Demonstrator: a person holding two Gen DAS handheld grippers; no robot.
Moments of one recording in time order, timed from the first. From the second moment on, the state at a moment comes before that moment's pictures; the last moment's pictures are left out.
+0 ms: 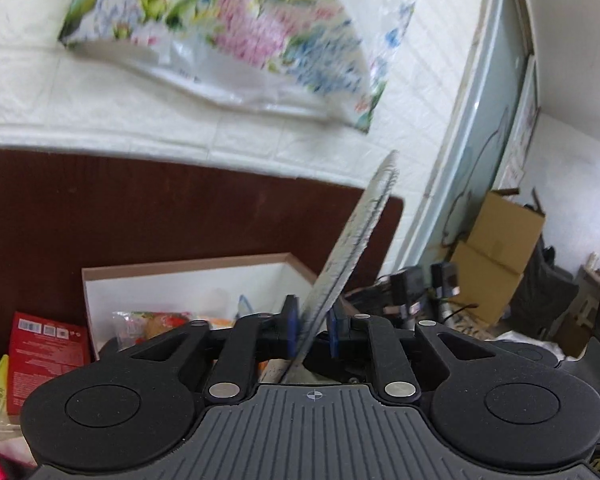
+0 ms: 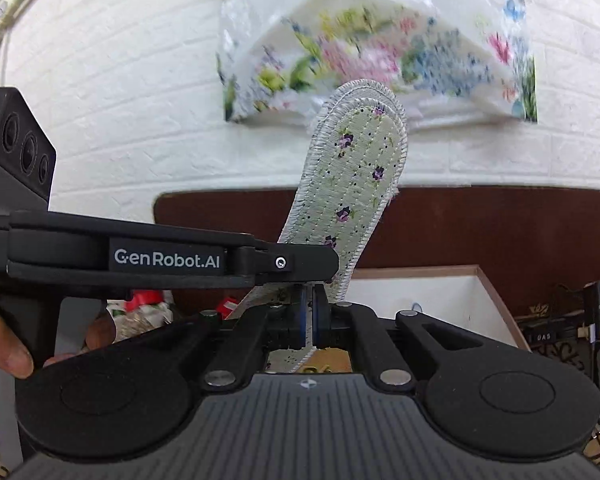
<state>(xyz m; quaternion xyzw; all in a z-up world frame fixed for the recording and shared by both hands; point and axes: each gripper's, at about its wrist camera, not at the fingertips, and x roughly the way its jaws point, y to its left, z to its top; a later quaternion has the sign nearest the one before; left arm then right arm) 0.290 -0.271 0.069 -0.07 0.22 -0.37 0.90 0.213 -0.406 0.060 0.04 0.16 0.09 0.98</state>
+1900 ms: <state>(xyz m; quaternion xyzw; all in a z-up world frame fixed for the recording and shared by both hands) 0.097 0.099 -0.070 -0.22 0.28 -0.02 0.93 0.092 -0.121 -0.068 -0.03 0.30 0.28 0.91</state>
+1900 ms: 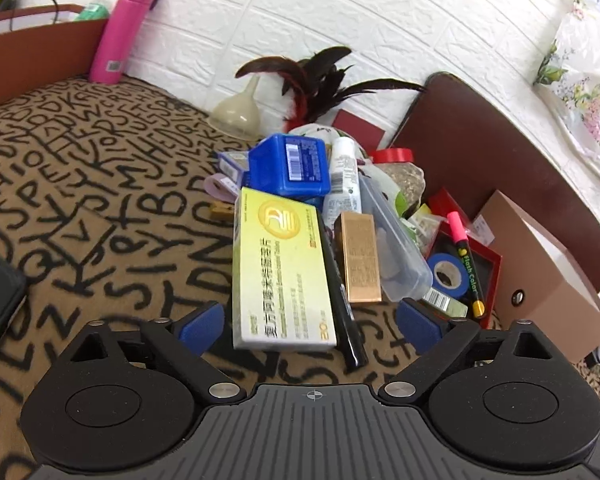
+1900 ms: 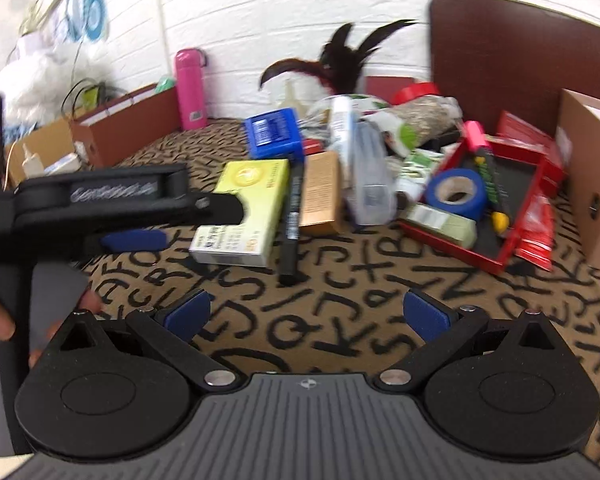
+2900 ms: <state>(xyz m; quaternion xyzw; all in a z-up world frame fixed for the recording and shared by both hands) 0.154 0.148 -0.094 -0.21 0.35 -0.13 0.90 0.135 -0.025 -0.093 -0.09 0.31 0.30 0.89</state>
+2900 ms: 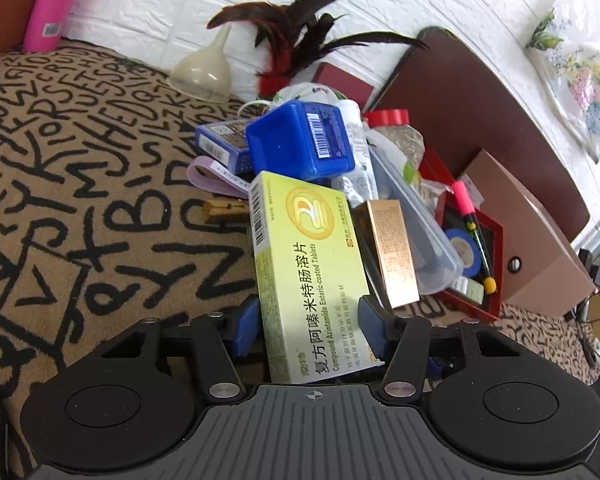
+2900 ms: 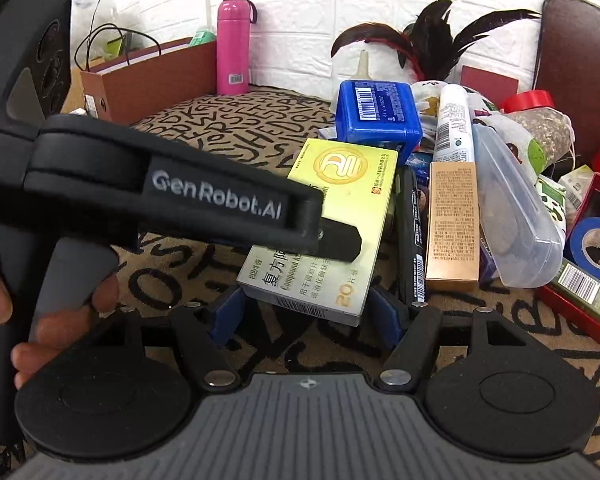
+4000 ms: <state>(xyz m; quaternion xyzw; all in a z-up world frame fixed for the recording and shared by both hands) 0.091 0.092 -0.095 -0.18 0.38 -0.17 0.89 0.075 -0.081 -0.081 -0.10 0.34 0.31 0.88</state>
